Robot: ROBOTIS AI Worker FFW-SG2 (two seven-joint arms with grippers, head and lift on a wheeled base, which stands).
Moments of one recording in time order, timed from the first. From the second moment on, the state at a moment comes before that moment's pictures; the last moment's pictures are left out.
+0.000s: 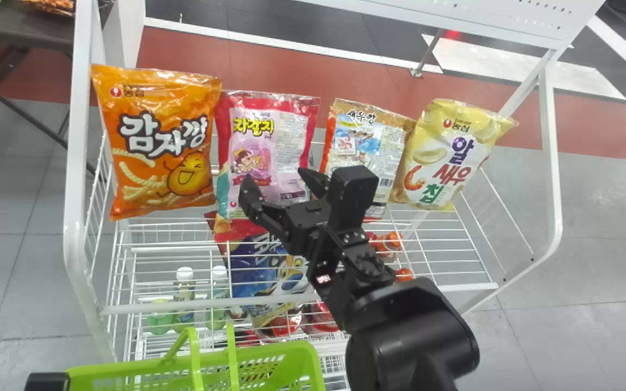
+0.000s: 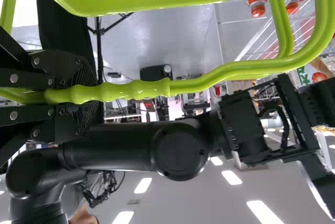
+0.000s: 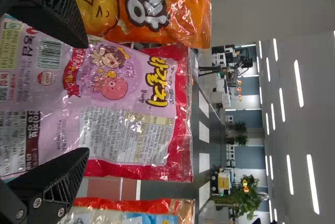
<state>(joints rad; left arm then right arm) 0.60 0.00 0.00 -2.30 0.57 1.57 -0.87 0.21 -0.12 0.15 -1.89 -0.12 0.31 0.07</state>
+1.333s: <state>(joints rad) 0.62 0.01 -0.01 -2.33 0.58 1.57 -0.87 0.23 -0.11 0.12 -2.02 -0.18 0.54 0.04</state>
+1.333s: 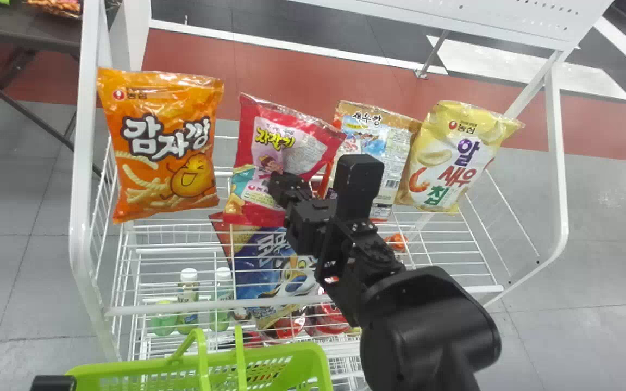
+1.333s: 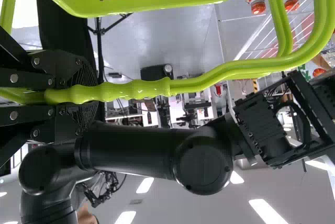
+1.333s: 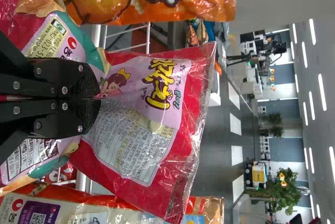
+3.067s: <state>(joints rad) 0.65 0.00 -0.04 -2.34 0.55 1.57 -0.86 0.78 -0.16 -0.05 -2.74 -0.48 1.55 0.09</state>
